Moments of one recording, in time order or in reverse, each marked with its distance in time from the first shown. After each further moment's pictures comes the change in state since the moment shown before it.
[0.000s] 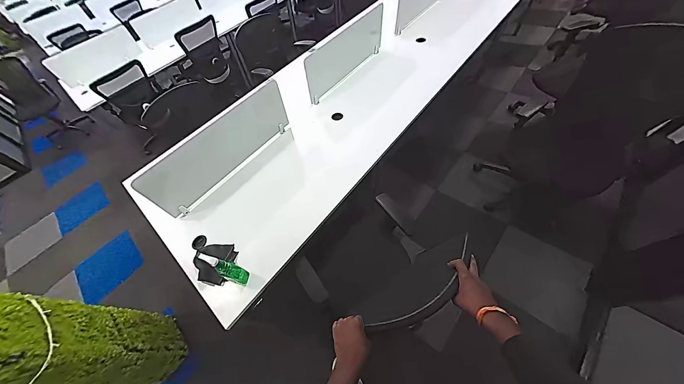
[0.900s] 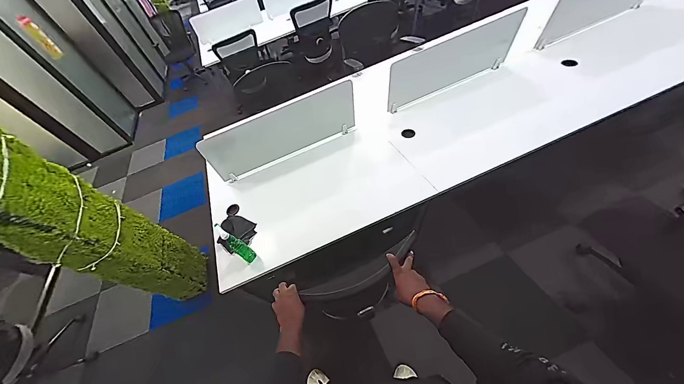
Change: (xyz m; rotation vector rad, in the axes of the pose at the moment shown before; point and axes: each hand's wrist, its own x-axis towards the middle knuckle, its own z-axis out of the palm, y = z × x) left_hand 0.120 -0.025 -0.064 -0.246 0.321 -0.822; right_hand 0.188 -0.147 -0.032 -0.398 -0.421 -0.537
